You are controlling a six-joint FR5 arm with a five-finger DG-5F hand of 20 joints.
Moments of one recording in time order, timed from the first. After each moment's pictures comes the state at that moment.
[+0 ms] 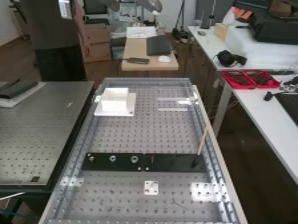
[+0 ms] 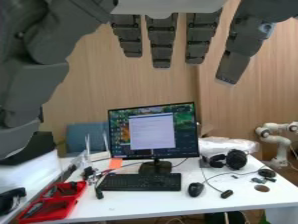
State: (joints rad) arm 1.55 -1.56 -1.61 -3.13 -1.62 -0.68
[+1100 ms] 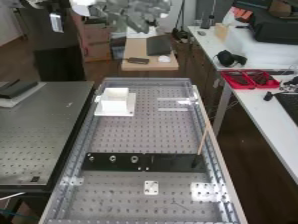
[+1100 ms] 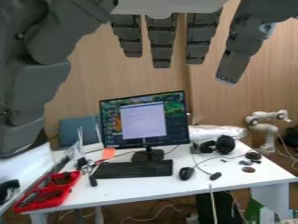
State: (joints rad) arm 1.54 -1.52 -1.70 -3.12 -1.59 -0.66
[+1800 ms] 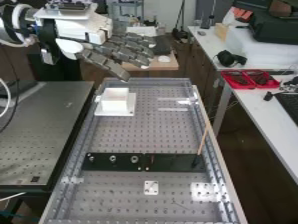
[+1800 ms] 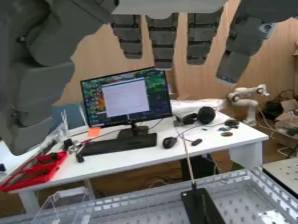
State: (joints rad) arm 1.48 -1.51 -1.86 -3.04 -1.59 -0.60
